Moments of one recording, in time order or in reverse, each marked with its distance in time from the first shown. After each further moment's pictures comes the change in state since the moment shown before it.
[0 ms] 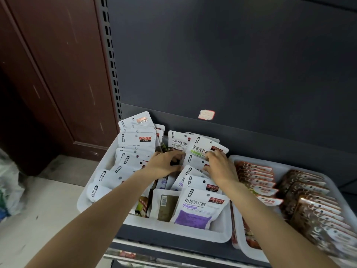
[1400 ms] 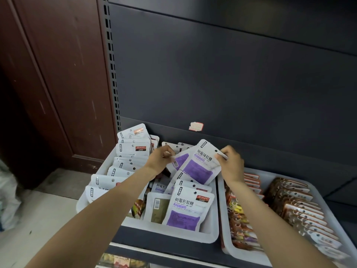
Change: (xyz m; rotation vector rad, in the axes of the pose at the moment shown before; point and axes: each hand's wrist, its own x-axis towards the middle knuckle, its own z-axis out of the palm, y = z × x) left_hand -0.003 0.038 -0.019 -0.570 0.234 -0.099; right_hand -0.012 0.035 -0.039 0.630 0.397 0.209
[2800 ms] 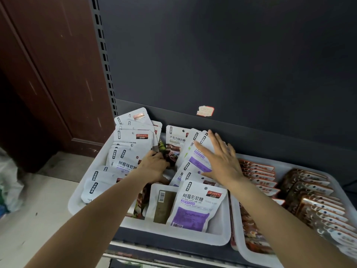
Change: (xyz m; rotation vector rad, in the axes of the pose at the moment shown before) left_hand 0.015 -0.066 -0.005 1.344 -0.359 0.208; right_hand 0.008 0.015 0.049 -0.790 -0.442 -0.445
